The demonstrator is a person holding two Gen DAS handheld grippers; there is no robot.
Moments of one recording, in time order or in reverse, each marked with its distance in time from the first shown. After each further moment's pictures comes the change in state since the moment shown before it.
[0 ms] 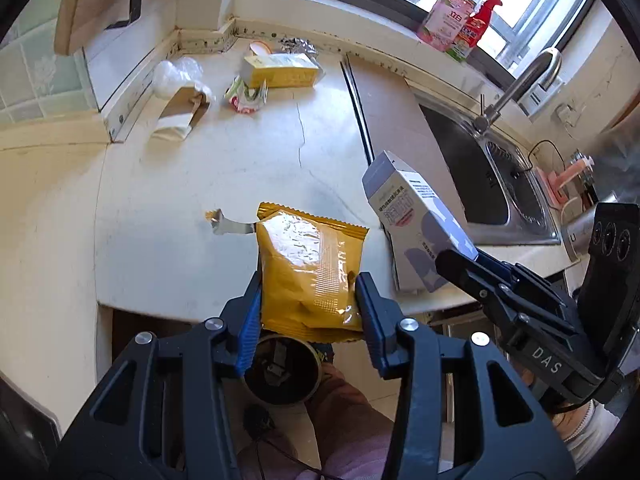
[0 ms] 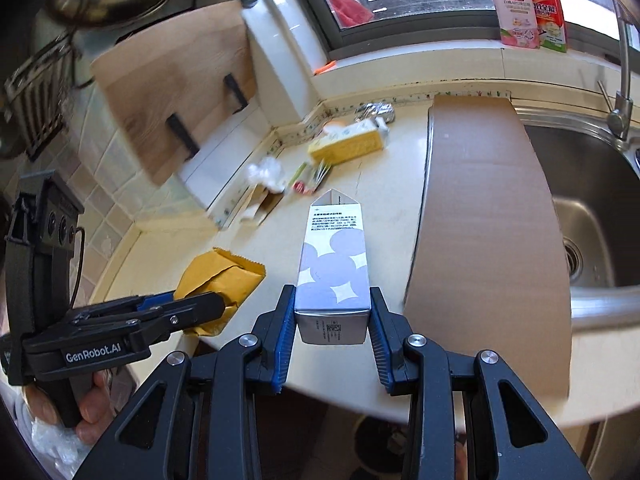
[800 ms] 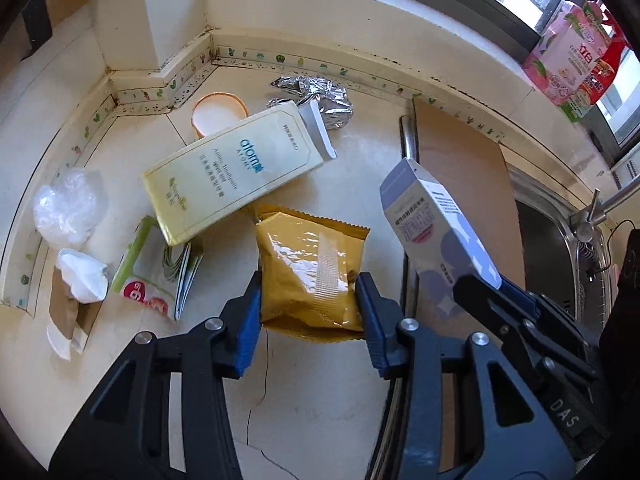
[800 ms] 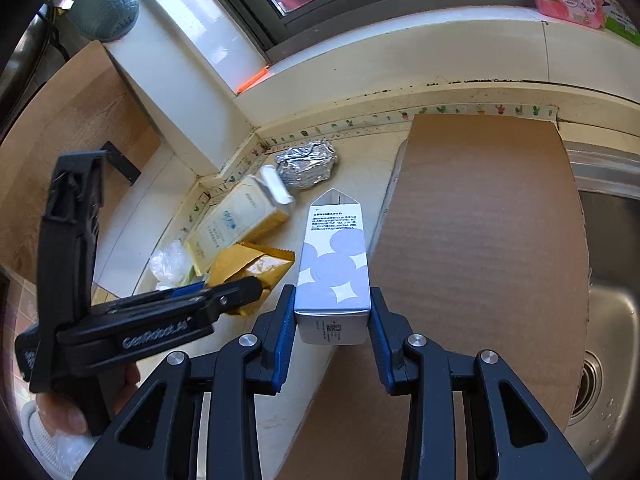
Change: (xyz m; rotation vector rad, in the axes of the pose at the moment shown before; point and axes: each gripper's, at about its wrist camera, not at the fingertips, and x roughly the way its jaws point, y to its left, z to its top) left arm 0.215 -0.032 0.255 -0.135 0.021 0.214; right arm 0.200 -0.174 0.220 0.046 0.076 0.117
